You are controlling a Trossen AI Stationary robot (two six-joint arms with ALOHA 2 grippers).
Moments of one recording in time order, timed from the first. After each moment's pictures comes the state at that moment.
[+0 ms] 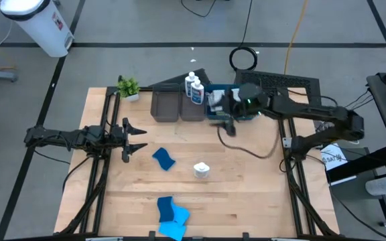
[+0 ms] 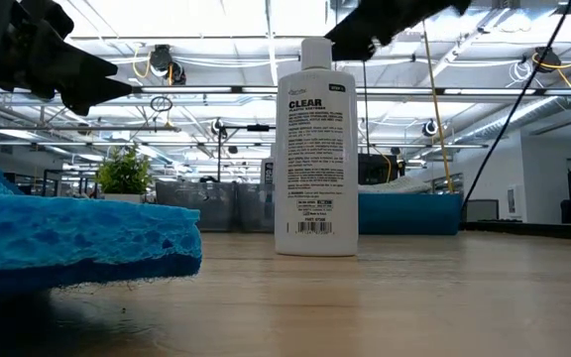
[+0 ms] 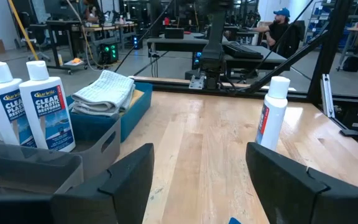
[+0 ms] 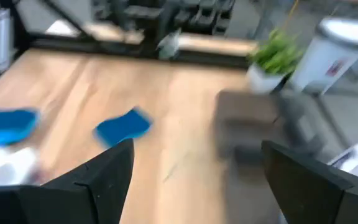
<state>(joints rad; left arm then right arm) -0.11 0.17 0.13 -0.03 -0.21 -0.05 -0.26 1.26 1.11 -0.28 -0.22 -0.21</state>
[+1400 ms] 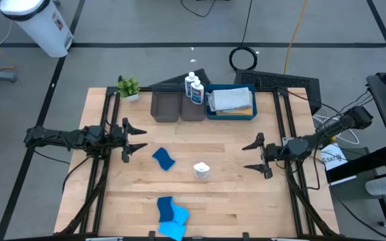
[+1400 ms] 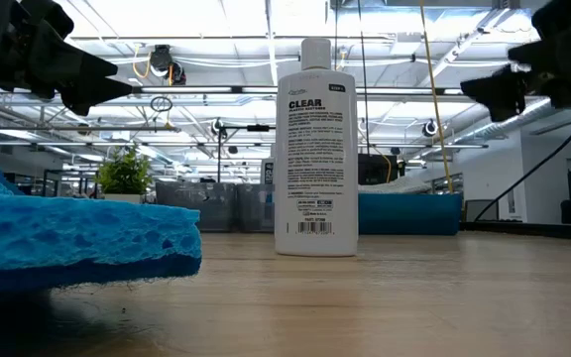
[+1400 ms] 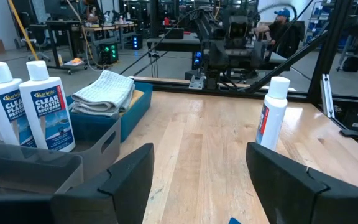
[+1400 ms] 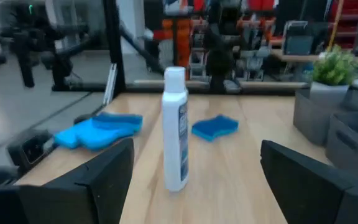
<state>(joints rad) -0.11 0.17 0.13 -0.03 -0.21 -0.05 0.43 0.52 0.02 0.53 0.31 0.04</state>
